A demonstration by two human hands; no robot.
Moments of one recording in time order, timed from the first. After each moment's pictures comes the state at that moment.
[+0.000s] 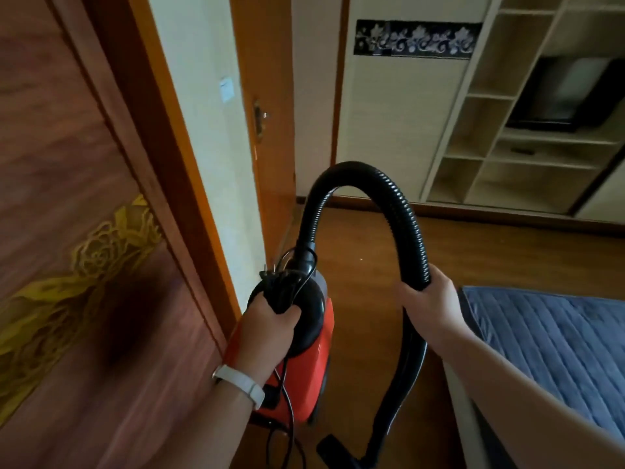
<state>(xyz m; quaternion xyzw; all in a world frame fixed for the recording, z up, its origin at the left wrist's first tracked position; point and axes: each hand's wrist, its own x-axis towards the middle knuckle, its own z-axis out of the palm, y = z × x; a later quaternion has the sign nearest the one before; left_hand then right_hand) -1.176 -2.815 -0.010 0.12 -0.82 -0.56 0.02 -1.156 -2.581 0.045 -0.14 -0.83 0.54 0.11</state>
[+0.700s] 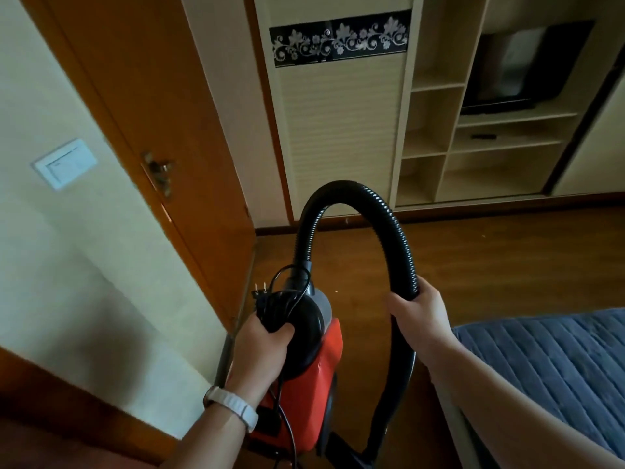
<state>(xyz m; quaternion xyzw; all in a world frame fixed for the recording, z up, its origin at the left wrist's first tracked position) -1.468 -2.605 -0.018 0.07 -0.85 -0.52 -0.03 -1.423 -2.376 0.016 -0.21 -0.75 0.62 0.12</state>
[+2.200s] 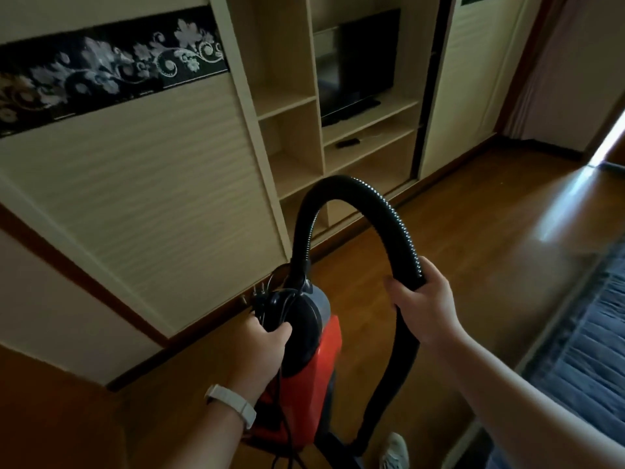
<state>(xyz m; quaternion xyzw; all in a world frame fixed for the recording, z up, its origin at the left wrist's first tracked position) -2.076 -2.189 -0.039 -0.14 -0.86 -0.45 -0.21 -1.907 -2.014 -0.011 -0.38 -0.65 0.55 0.35</state>
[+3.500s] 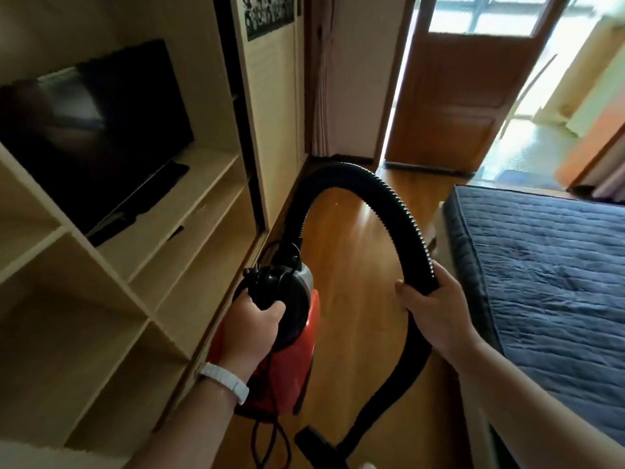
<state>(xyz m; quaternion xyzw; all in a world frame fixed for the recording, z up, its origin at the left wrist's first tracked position) -2.342 -1.491 -0.034 -0.49 -0.70 -0.41 -0.32 -2.083 -1.497 0.006 -0.63 -0.52 0.31 0.48</state>
